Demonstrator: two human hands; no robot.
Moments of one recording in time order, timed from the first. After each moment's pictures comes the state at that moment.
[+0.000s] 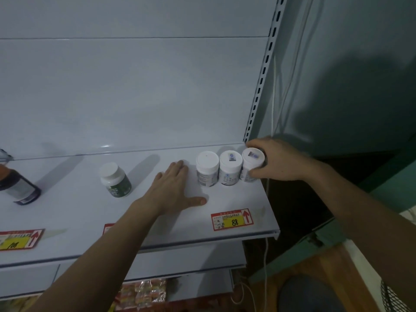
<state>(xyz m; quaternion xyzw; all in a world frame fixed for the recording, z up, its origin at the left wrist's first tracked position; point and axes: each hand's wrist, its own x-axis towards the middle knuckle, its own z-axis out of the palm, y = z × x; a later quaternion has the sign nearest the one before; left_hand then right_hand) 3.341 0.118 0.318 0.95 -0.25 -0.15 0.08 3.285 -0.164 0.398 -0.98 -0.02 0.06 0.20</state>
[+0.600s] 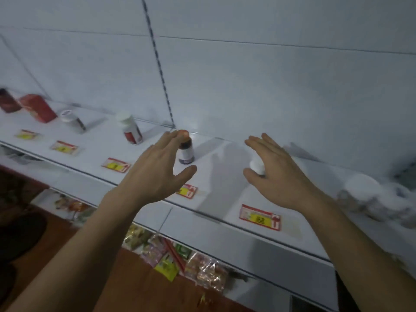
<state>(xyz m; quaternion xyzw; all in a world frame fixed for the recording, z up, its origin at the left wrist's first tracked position) 3.260 0.407 0.420 0.99 -0.05 0.08 0.13 3.313 0.134 0.391 -0.93 -0.24 -0.03 0.27</state>
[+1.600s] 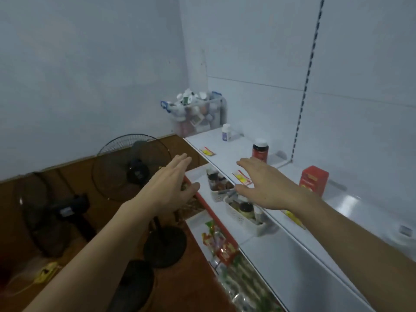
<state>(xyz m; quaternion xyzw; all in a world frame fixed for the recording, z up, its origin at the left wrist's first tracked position) 3.152 1.167 0.461 0.95 0.28 0.09 0.08 3.350 1.006 0.453 -0.80 -0.58 0.01 0.15</state>
